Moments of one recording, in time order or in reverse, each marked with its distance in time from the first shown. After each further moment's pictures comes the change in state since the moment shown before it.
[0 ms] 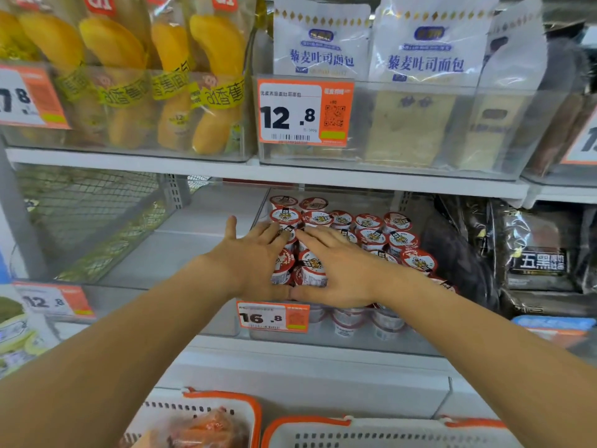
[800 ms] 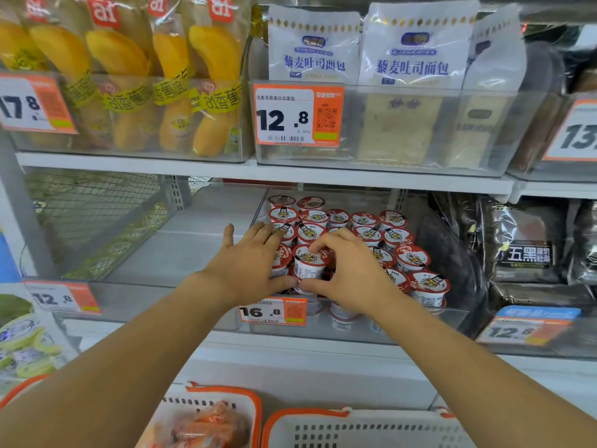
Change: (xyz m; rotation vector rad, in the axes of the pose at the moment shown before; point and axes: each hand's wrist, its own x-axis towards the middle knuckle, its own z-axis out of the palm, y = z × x) left_hand -0.010 0.007 0.014 -0.188 0.177 -0.050; right_hand -0.021 -0.009 0.024 0.268 0.451 0.143
